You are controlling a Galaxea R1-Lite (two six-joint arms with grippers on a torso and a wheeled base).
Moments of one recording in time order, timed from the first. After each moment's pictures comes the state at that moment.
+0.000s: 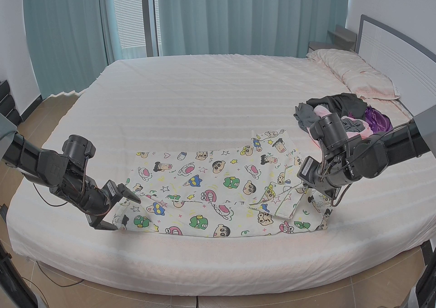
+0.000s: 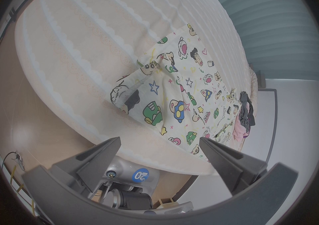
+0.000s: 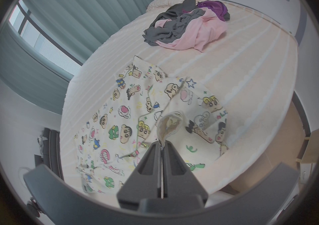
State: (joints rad) left arm -0.05 1.91 -0.95 0.16 -0.38 -0.82; right arm 0.43 2.02 -1.20 0.08 -0.22 0.94
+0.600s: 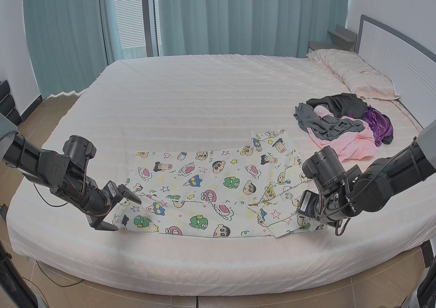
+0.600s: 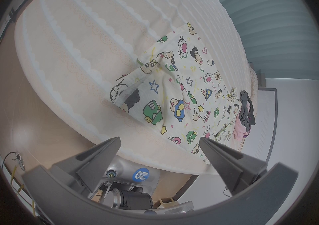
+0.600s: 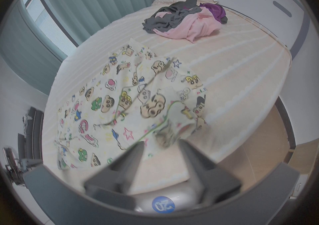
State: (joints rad) left arm -0.06 1.91 -0.95 0.17 -0.38 -0.81; right arm 0.55 1.96 -0.96 0.04 -0.34 0.92
